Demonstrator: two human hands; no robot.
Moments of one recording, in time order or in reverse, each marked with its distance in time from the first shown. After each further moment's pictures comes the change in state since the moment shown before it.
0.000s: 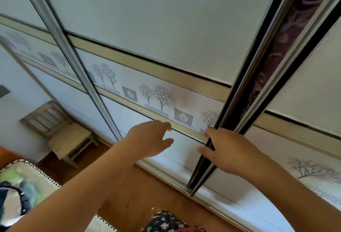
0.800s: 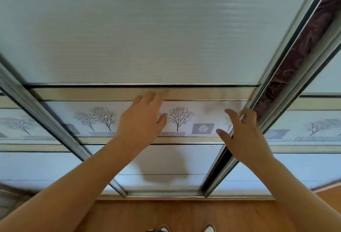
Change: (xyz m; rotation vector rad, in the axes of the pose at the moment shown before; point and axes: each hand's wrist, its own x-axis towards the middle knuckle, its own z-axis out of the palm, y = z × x) left_hand 0.081 -0.148 -0.092 -0.025 0.558 0.527; right_hand 0.057 -0.102 0.035 0.139 0.587 0.630
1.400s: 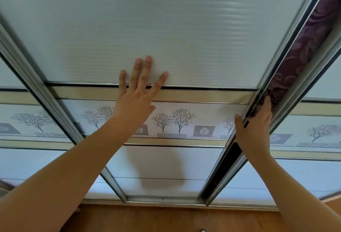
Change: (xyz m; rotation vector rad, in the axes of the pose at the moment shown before) left_hand 0.022 -0.053 -0.007 0.469 0.154 0.118; right_hand 0.019 -0.002 0.014 0.464 0.402 0.185
